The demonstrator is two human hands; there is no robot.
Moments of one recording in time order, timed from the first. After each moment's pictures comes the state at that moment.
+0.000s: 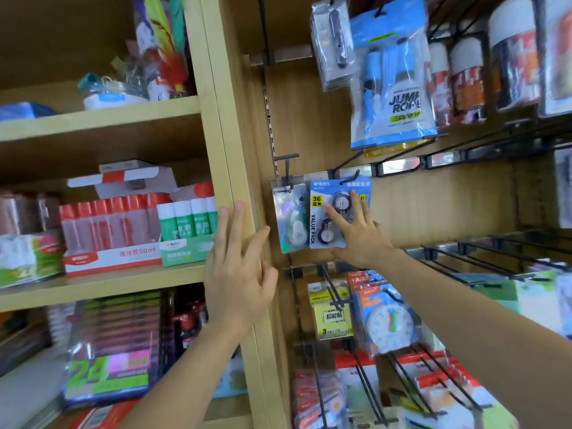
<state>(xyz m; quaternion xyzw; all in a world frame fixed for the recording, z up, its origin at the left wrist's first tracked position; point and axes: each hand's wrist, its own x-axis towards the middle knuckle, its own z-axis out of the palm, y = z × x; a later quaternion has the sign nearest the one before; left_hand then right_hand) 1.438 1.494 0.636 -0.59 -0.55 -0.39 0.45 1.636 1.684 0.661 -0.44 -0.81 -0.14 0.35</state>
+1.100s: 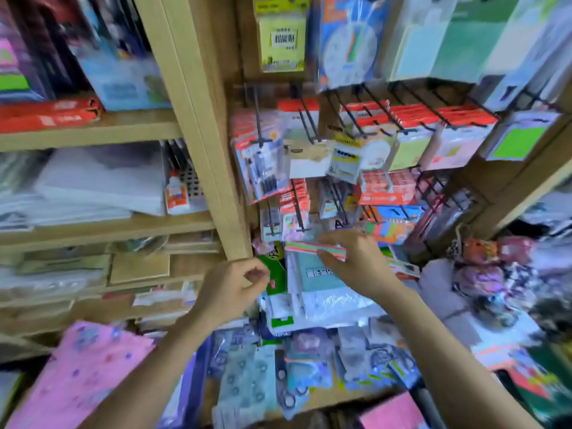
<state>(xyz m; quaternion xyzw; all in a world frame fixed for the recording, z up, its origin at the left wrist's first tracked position) 1.500 1.354 0.262 -0.66 -0.67 -0.28 -0.19 1.750 1.452 0.290 -0.42 -0.84 0.21 0.28</state>
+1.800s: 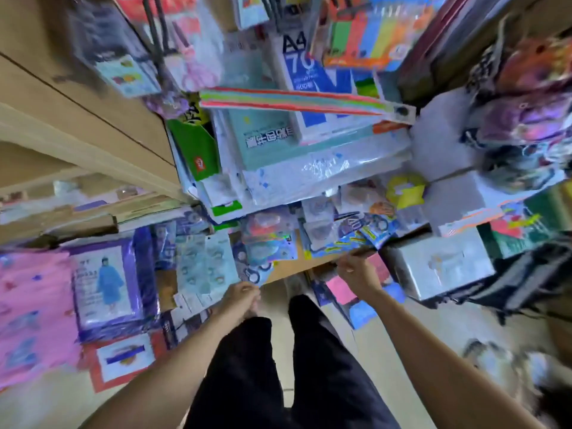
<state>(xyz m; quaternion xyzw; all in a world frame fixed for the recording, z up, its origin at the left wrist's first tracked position) 1.647 1.287 -0.113 -0.15 -0.77 -0.10 -0.61 1.929 1.365 -0.105 -0.71 -0.50 0.49 -0.05</state>
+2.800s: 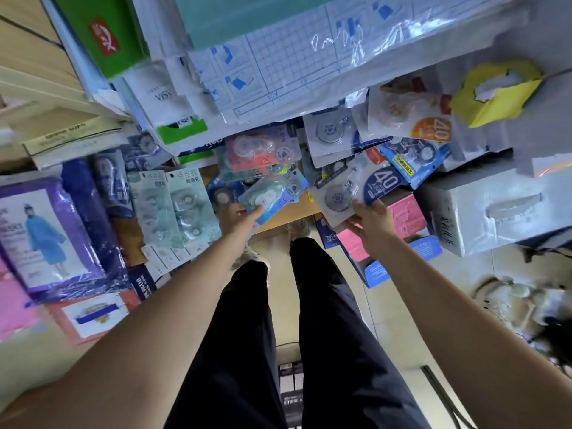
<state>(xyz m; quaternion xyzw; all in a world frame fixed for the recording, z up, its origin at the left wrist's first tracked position) 1.667 1.318 -0.315 -0.09 -0.84 -0.15 -0.52 1.932 1.365 -0.257 -0.76 -0.03 0.62 0.20</state>
